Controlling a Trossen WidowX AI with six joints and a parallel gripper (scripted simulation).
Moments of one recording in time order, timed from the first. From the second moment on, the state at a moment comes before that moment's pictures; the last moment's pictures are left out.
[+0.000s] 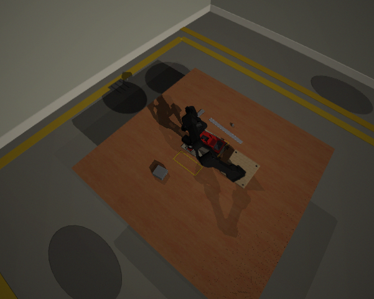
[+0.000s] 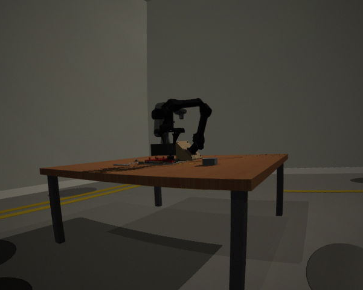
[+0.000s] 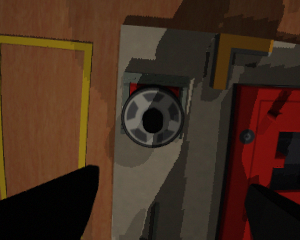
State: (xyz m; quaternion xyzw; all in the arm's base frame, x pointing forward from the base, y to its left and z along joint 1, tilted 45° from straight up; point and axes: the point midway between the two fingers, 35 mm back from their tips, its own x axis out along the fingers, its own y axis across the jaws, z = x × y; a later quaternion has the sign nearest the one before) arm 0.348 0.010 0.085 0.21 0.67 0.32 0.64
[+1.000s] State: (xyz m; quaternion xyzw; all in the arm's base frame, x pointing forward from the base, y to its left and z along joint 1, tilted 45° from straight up) arm 0.349 0.070 0.041 0.21 0.67 0.32 0.63
